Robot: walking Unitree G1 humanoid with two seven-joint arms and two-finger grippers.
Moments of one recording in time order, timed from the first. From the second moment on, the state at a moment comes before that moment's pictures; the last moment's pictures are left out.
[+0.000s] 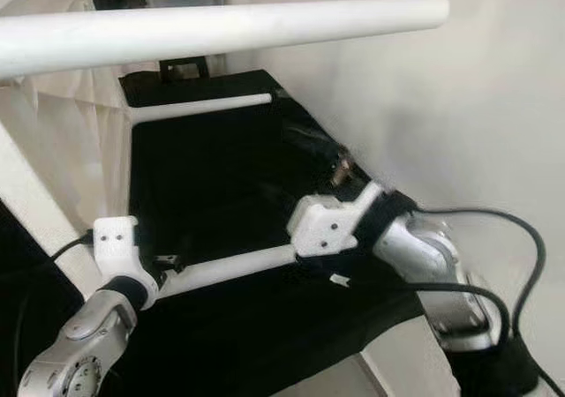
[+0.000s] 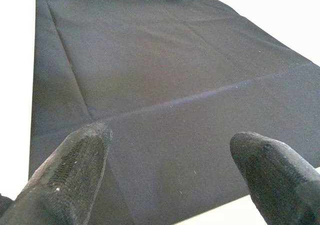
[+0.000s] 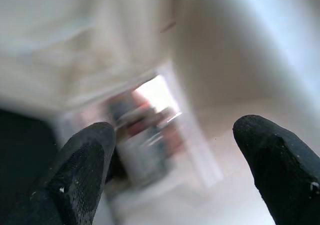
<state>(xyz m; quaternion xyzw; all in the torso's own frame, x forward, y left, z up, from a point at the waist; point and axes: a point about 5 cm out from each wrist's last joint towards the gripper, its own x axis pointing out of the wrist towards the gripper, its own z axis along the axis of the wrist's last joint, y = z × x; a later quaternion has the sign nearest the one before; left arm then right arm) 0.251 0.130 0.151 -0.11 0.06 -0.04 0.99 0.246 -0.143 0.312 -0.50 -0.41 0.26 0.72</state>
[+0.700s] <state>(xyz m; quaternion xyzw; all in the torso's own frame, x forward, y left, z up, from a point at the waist) 0.251 0.126 0.150 -0.13 0.07 -0.05 0.99 0.280 -0.149 0.363 -0.56 -0.45 0.17 0.68</state>
